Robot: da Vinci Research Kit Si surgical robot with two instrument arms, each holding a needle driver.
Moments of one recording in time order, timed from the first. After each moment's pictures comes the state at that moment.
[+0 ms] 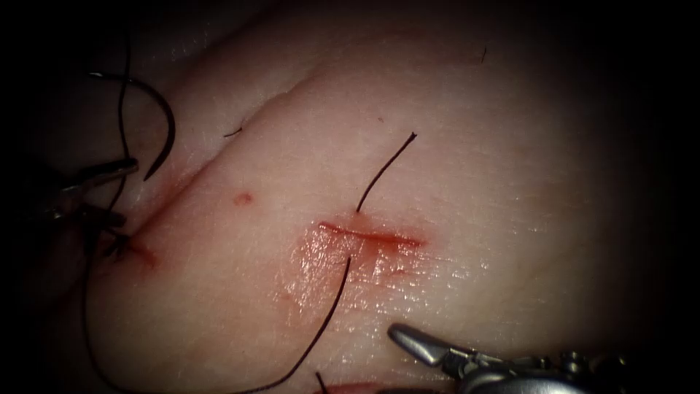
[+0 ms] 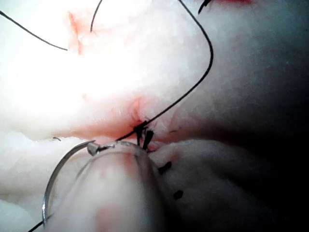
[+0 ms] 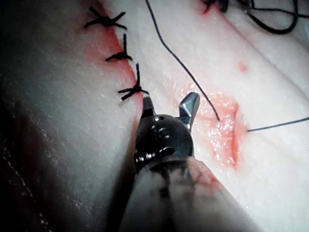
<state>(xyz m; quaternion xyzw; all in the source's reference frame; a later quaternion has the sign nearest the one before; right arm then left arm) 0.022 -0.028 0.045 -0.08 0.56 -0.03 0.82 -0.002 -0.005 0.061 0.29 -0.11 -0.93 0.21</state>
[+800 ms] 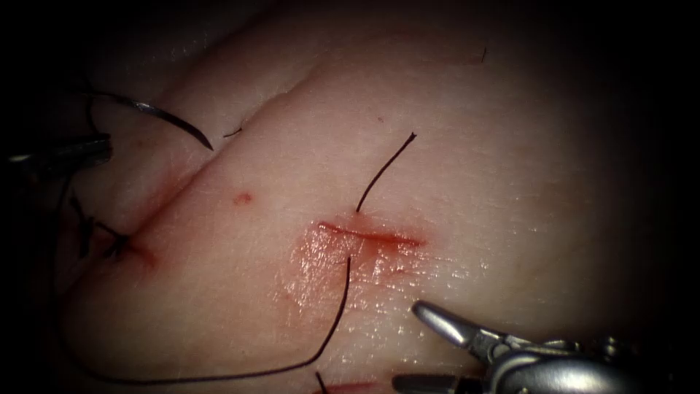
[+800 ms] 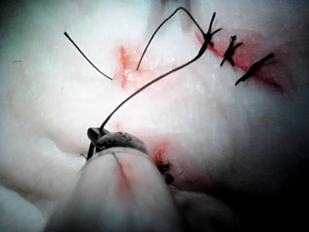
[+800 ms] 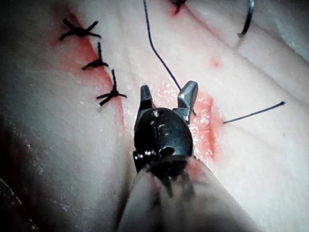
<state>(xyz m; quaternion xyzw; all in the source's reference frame) 0.020 -0.024 0.041 -0.08 0.58 0.03 0.81 -0.005 -0.002 0.049 0.37 -0.15 -0.92 -0.02</state>
